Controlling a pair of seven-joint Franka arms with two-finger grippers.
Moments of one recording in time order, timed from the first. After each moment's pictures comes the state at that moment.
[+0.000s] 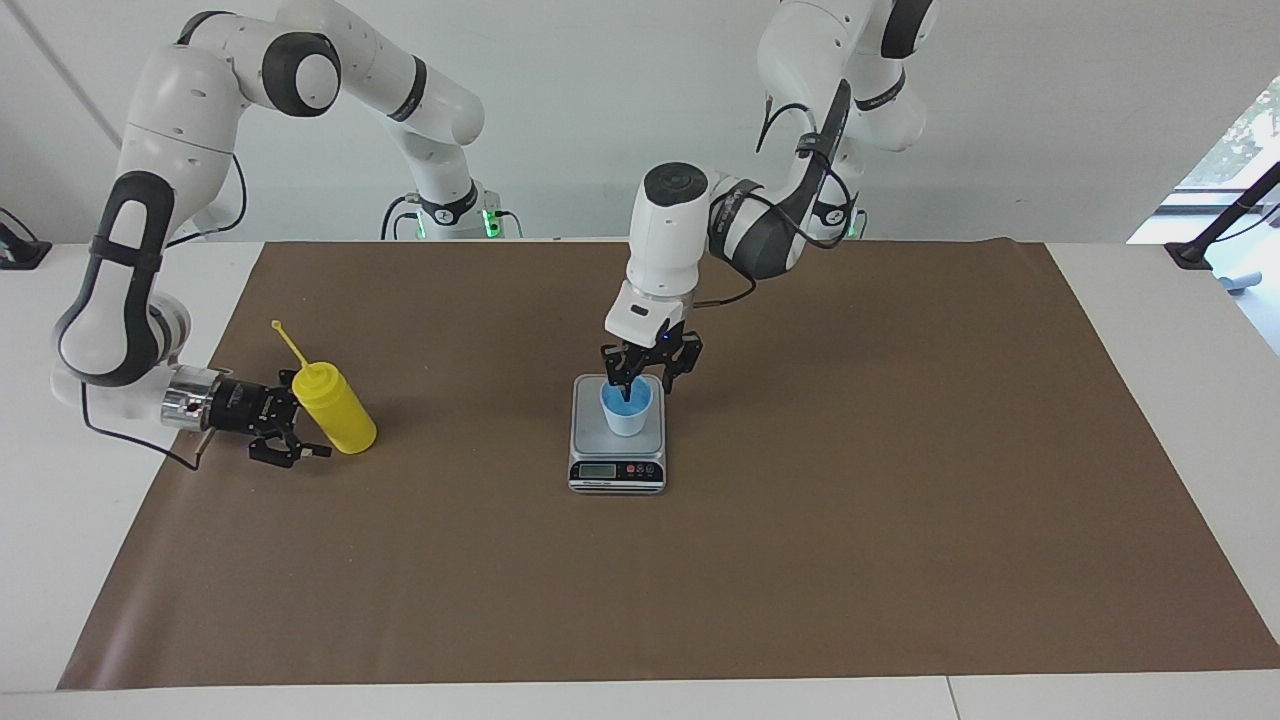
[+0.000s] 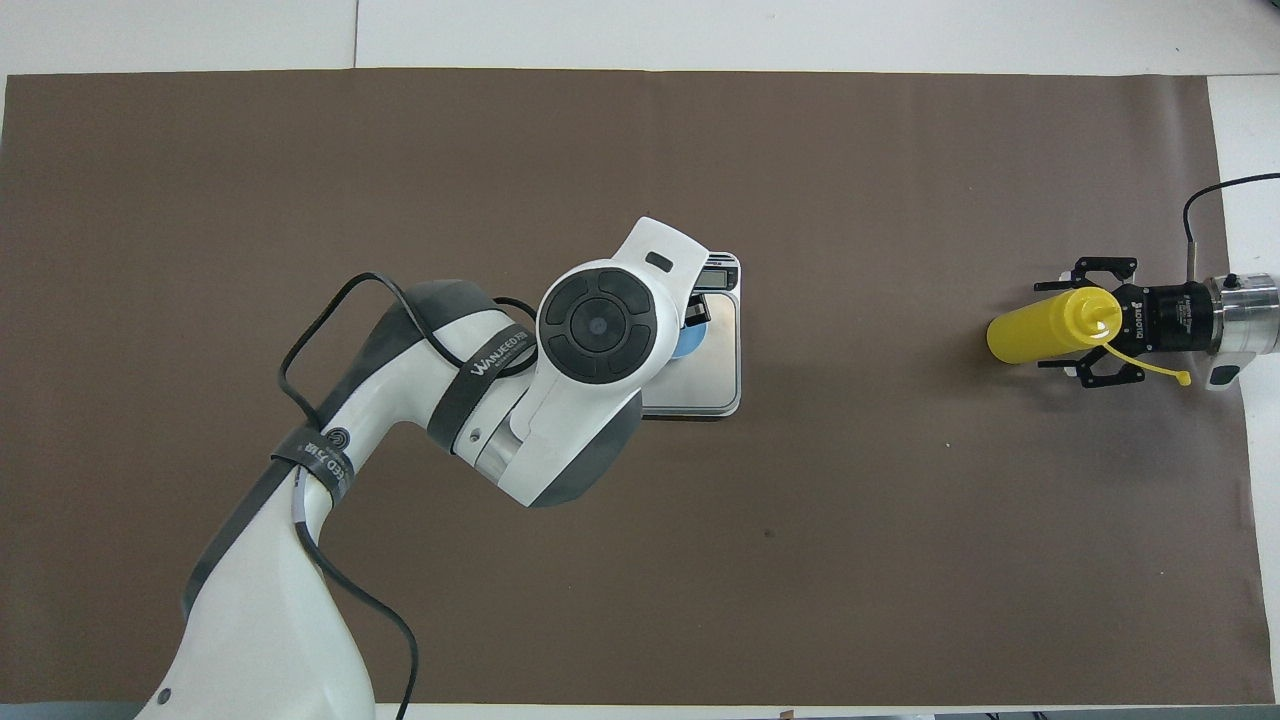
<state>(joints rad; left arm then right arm) -0.73 0.34 0.01 -1.68 0.04 2.21 -0.94 -0.51 0.64 0.01 -1.70 0.94 1.55 0.66</state>
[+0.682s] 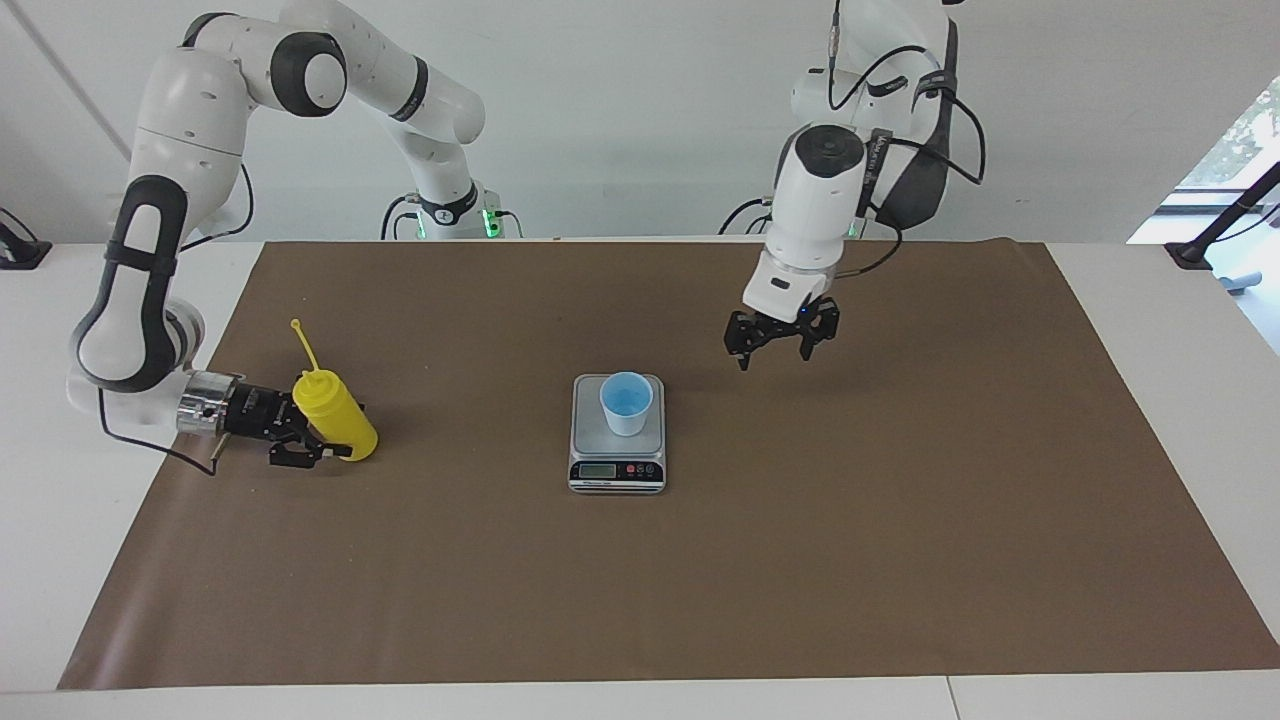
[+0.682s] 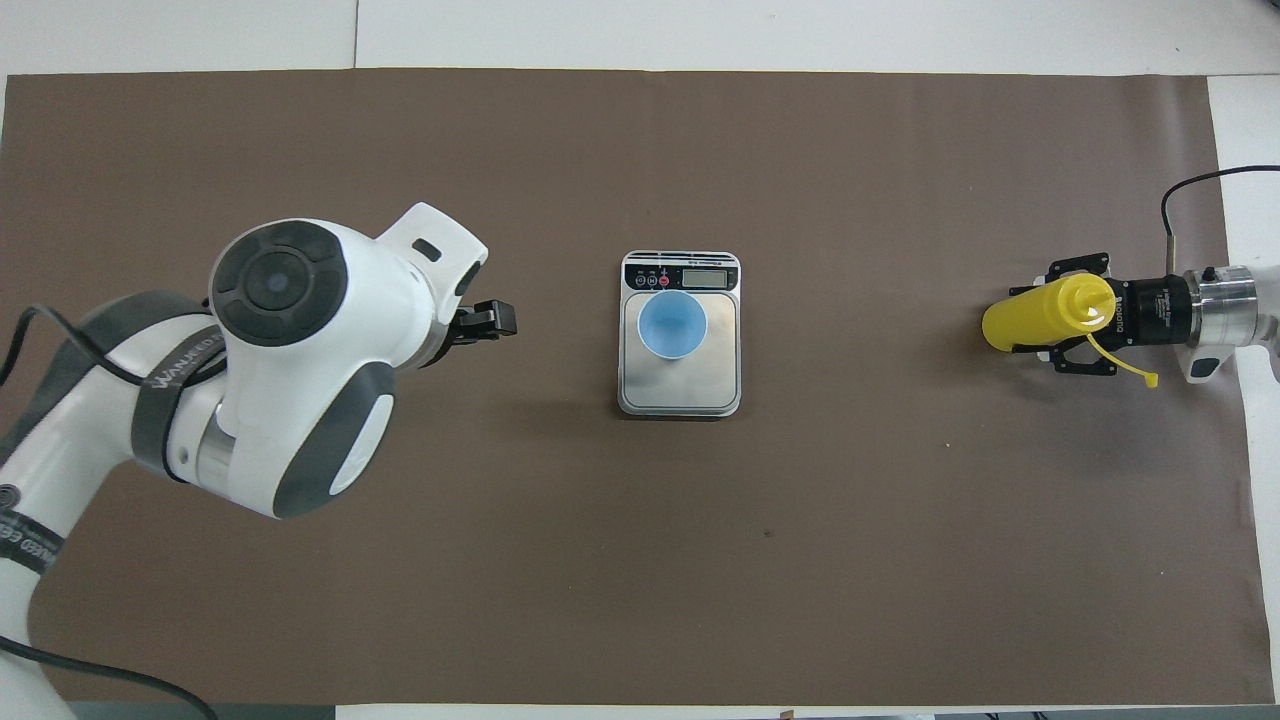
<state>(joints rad) -0.47 0.06 0.02 -1.95 0.04 2.08 -0.53 -0.48 0.63 0.01 -1.70 0.96 1.58 0.66</state>
